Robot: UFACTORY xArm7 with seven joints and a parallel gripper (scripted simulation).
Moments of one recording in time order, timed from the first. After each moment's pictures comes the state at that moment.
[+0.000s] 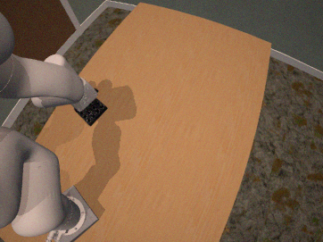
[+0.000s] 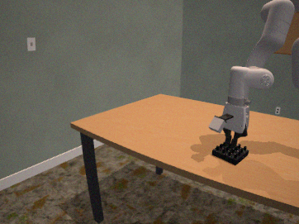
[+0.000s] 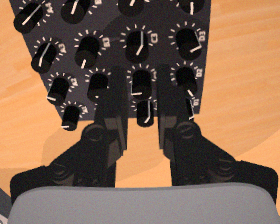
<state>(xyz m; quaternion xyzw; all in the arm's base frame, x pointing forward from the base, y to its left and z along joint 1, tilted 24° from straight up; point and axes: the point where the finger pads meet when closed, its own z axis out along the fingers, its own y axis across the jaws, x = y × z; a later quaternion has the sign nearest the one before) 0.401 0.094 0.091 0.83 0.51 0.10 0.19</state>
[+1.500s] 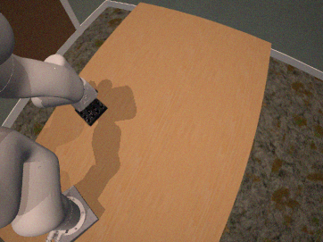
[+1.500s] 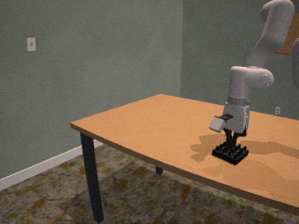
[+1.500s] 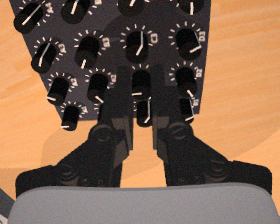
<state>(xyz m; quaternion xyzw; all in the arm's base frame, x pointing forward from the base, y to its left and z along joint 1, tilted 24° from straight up) 0.401 0.094 0.091 0.83 0.52 0.10 0.19</state>
